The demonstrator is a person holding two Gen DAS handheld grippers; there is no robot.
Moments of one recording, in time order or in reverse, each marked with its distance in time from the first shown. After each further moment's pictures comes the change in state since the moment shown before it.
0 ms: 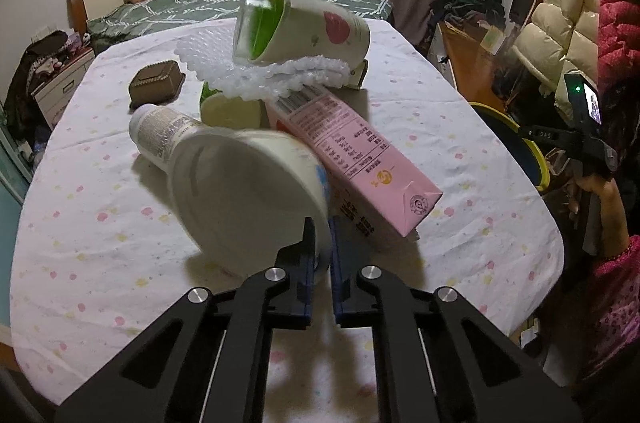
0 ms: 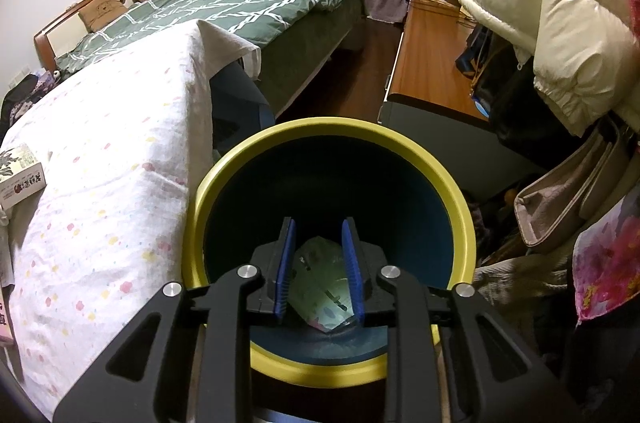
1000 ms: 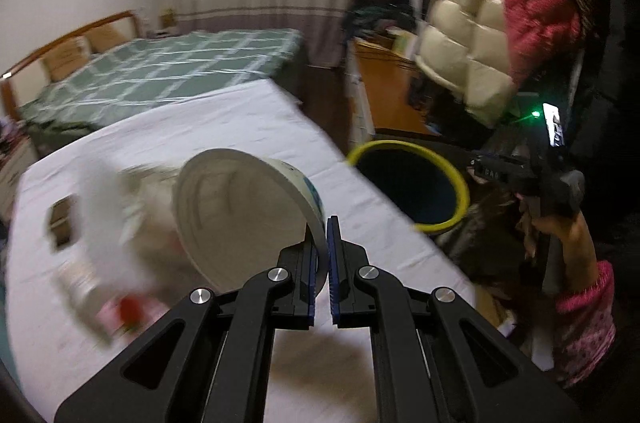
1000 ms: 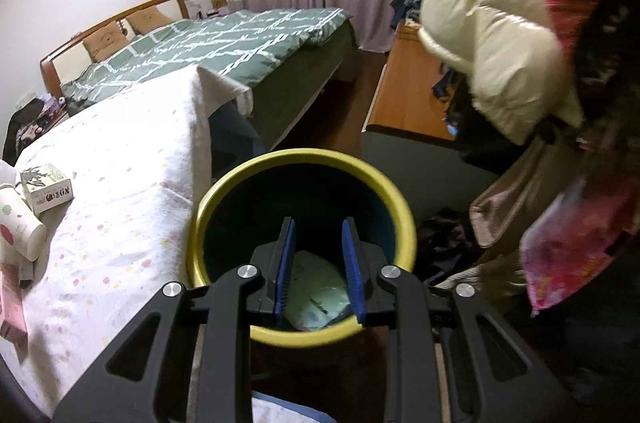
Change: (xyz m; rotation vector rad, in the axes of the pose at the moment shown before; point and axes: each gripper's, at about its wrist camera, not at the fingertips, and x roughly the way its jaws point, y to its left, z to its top) left arm -0.017 -0.126 0.082 0.263 -0.100 -0.232; right arm -0.077 -0.041 -0.020 0.041 -0.142 -0.012
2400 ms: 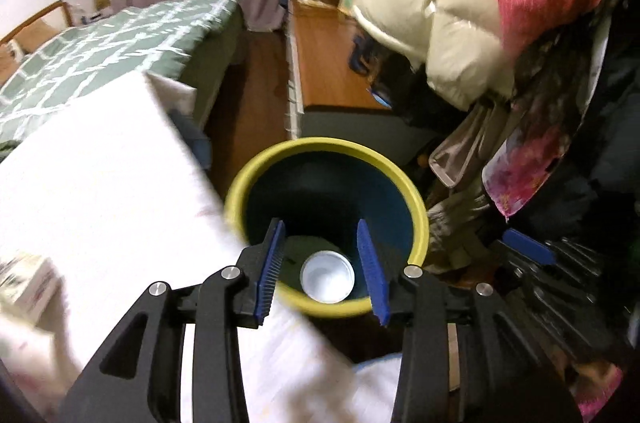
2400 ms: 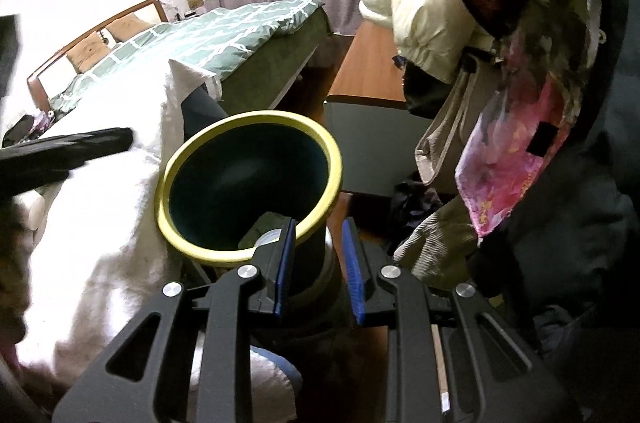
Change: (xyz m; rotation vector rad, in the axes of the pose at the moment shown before) left arm 0.142 -0.083 0.066 0.053 0.134 -0.125; right arm -0.027 -0.048 -0.047 0.070 0.059 -0.011
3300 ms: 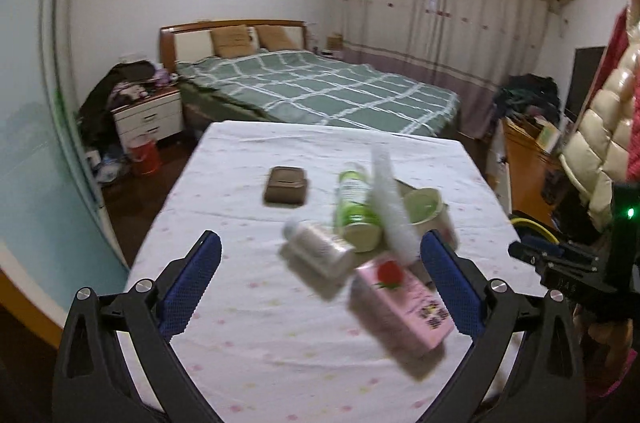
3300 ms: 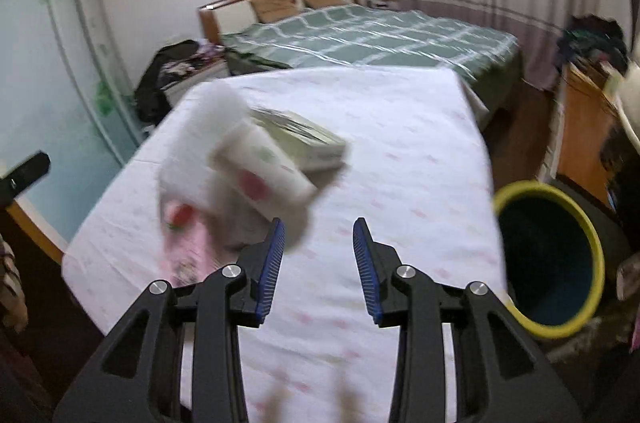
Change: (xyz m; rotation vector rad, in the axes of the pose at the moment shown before) left arm -0.307 0.187 -0.205 -0.465 -0.329 0.612; right arm -0.041 0.291 0.006 -0.428 -0.021 0.534
